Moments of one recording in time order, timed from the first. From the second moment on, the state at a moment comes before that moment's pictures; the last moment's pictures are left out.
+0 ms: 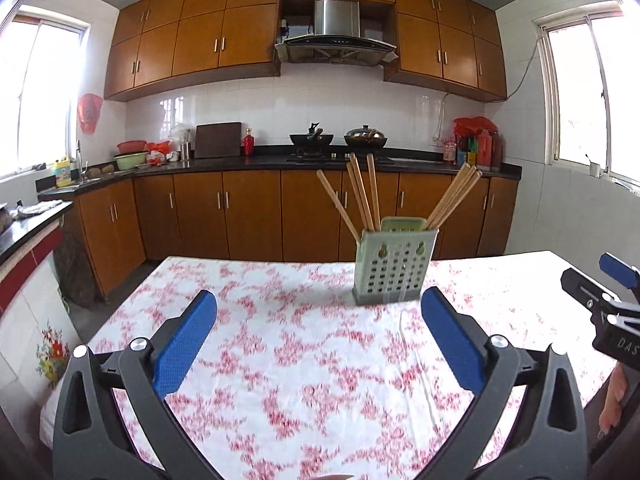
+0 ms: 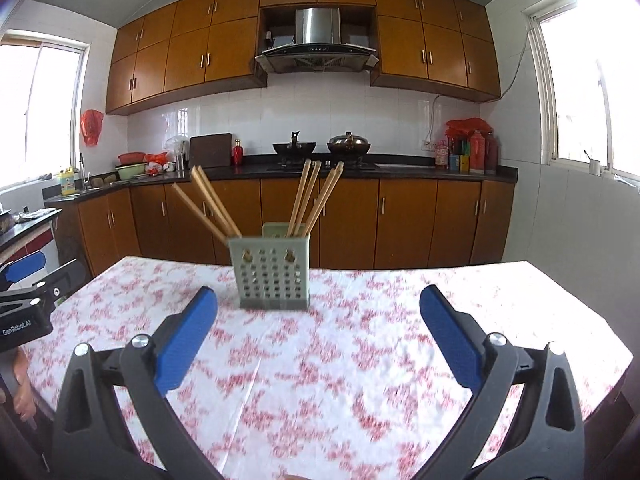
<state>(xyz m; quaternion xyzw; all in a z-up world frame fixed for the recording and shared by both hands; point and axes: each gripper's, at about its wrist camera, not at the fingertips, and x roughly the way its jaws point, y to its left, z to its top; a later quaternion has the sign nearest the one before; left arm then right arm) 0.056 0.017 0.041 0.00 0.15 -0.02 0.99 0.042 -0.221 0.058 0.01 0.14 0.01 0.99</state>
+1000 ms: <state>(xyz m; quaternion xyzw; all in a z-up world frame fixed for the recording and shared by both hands) 0.019 0.012 -0.012 -0.02 0.16 -0.01 0.99 0.012 -0.208 0.010 0.00 0.16 0.00 0.99</state>
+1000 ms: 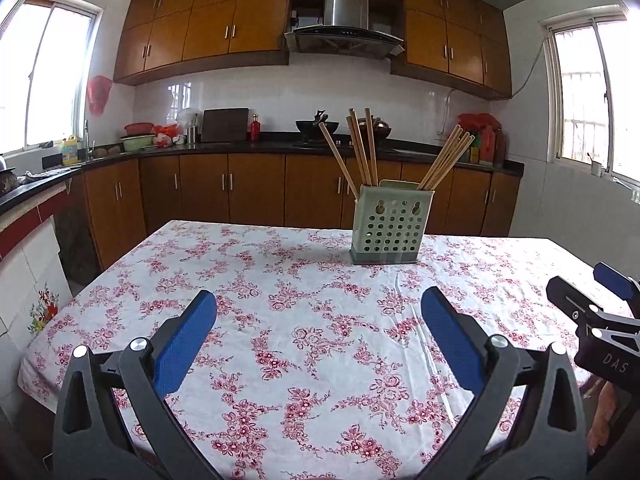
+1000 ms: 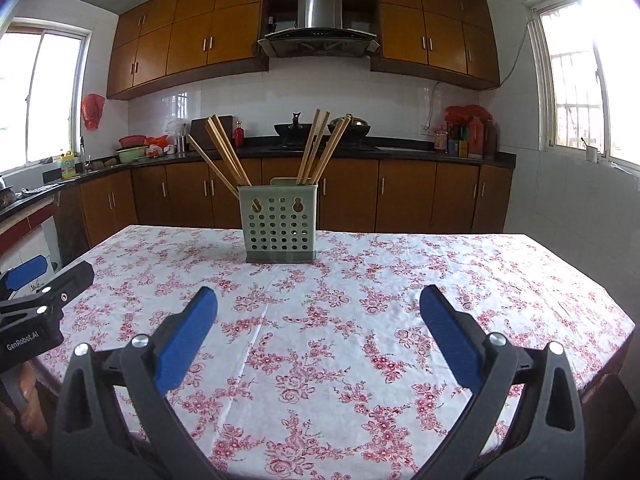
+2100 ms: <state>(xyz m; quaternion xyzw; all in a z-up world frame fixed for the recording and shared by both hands) 0.020 0.007 -0.011 -0.02 0.16 -0.01 0.99 0.014 -0.213 0.004 0.01 0.18 0.00 0.98</state>
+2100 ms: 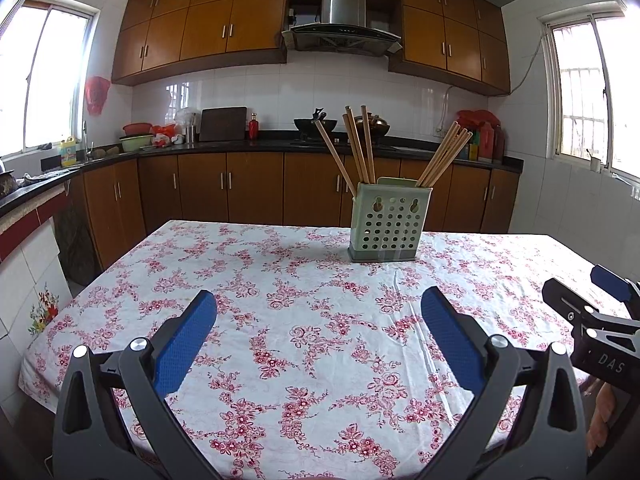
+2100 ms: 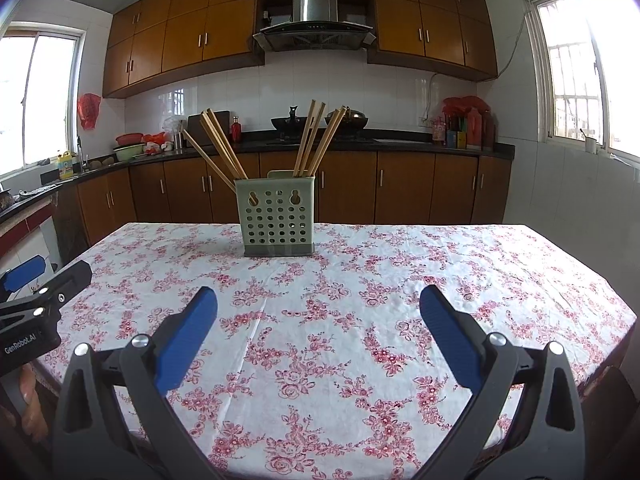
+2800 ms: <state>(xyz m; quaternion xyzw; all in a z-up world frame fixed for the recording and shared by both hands) 0.019 0.008 -0.011 -0.02 0.17 -0.01 0.99 0.014 -0.214 0.005 0.01 0.18 0.00 0.98</state>
